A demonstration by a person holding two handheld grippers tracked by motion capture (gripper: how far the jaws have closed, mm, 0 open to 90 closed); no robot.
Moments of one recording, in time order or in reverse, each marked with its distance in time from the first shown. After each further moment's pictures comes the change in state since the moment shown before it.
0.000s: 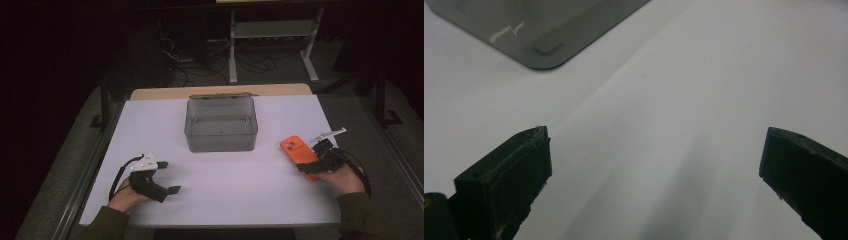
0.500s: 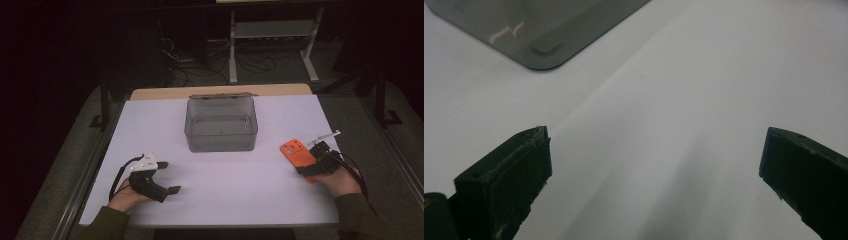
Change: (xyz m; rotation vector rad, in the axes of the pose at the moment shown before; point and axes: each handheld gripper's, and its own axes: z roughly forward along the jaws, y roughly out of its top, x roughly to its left) left arm 0.000 0.000 0.000 0.000 -0.002 0.000; right arm 0.002 -0.004 0.013 0.054 -0.036 -0.005
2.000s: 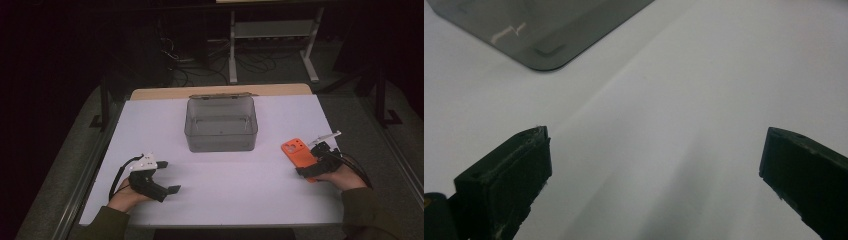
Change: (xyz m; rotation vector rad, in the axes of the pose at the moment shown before) left arm 0.001 0.000 0.000 -0.003 0.002 -0.001; right arm -0.006 -0.003 0.006 -0.020 0.009 -0.033
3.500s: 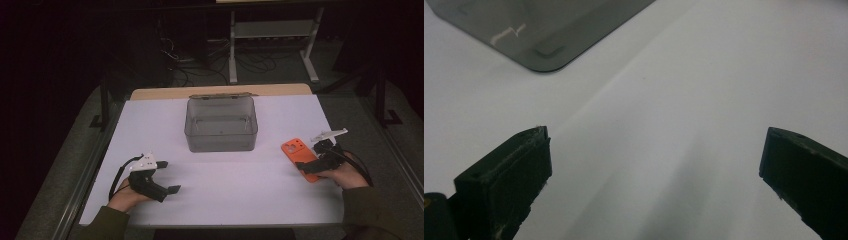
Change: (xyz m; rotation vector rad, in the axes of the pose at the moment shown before) left arm 0.000 0.000 -0.001 -0.003 0.001 0.001; right arm 0.001 0.006 -0.015 -0.117 0.005 -0.015
